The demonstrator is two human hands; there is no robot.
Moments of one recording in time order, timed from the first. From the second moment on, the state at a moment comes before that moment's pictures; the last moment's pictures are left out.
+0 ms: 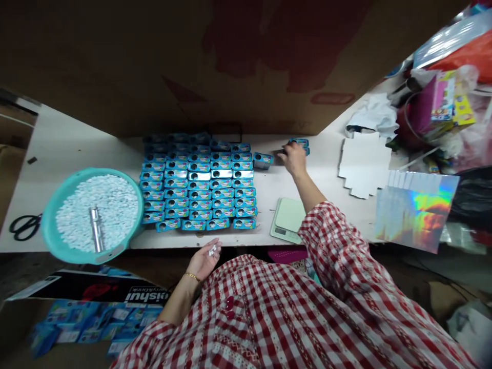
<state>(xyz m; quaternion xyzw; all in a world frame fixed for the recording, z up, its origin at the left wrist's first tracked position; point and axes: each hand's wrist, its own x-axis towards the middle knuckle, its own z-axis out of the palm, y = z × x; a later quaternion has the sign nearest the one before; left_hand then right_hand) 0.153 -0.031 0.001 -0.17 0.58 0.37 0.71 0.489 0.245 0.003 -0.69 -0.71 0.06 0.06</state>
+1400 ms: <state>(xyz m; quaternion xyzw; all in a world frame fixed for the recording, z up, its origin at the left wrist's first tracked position) 0.244 -0.026 0.035 -0.07 0.51 0.24 0.82 0.386 -0.053 0.015 -0.48 -0.80 0.33 0.14</state>
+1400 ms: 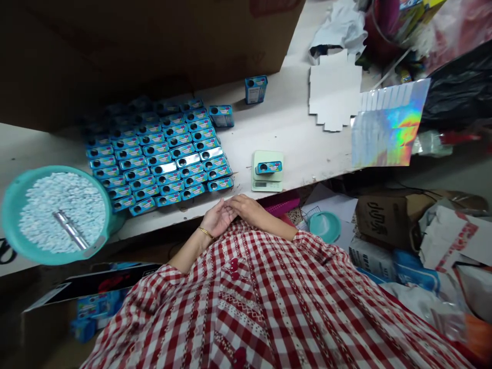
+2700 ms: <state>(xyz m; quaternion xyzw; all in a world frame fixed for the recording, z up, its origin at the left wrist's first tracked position) 0.133 0.013 0.048 0.08 0.60 0.46 0.65 0.499 -0.002 0.034 -0.71 -0.63 0.18 0.26</state>
